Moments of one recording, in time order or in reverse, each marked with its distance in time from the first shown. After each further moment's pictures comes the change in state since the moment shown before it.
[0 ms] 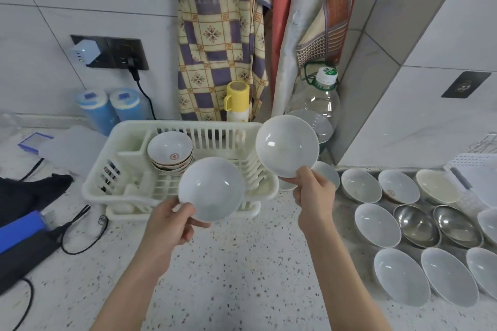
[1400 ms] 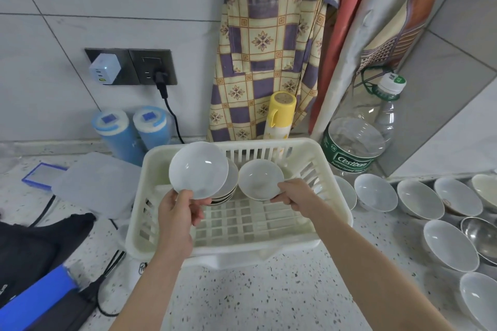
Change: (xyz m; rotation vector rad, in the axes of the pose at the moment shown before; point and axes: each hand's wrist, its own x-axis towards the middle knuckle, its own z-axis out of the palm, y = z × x) left_hand 0.160 -0.003 -0.090 -0.342 0.106 0.091; right_hand 0.126 0.113 0.143 -0.620 -0.288 0.366
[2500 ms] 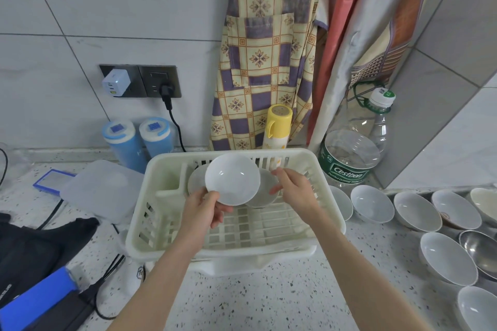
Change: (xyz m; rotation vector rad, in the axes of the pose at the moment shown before) left_hand -0.002 -0.001 0.033 0.248 -0.194 -0.013; right_hand -0.047 -0.020 -0.006 -0.082 0.103 -0.531
